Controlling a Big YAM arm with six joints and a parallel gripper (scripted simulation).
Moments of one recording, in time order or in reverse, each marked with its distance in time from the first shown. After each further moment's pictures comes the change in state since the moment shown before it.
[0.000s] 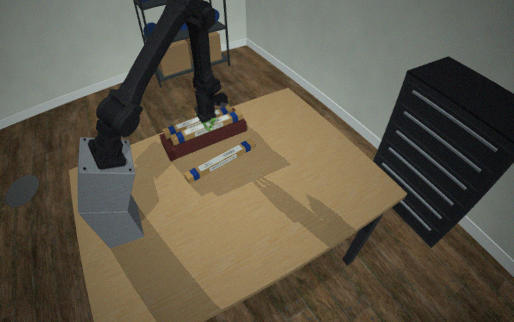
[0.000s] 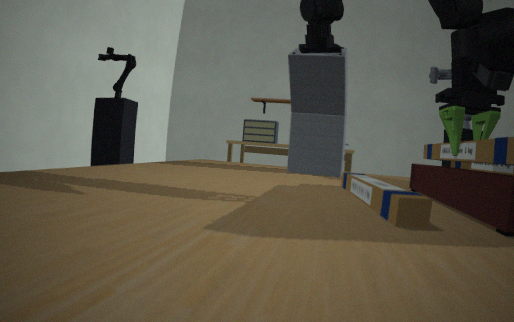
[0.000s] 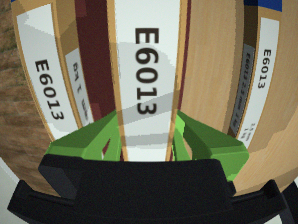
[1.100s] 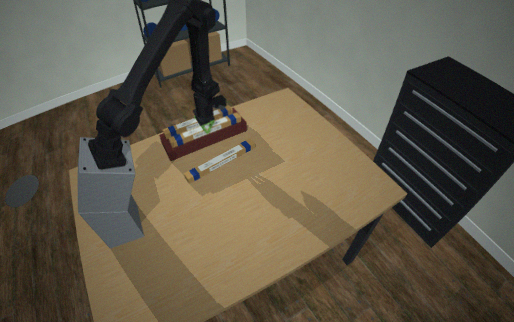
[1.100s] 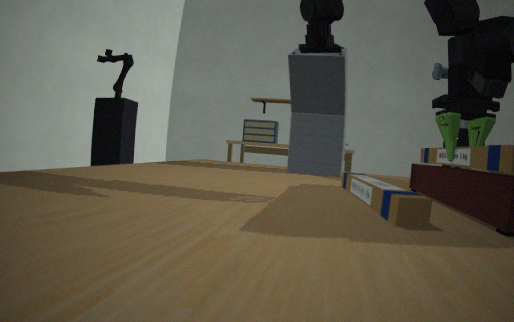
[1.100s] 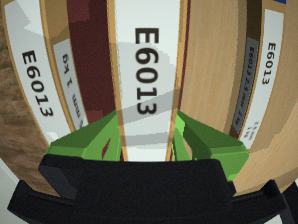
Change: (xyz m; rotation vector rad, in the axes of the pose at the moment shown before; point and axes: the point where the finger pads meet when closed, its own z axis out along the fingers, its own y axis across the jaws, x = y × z) arm 0.010 -0.003 0.009 0.002 0.003 -0.001
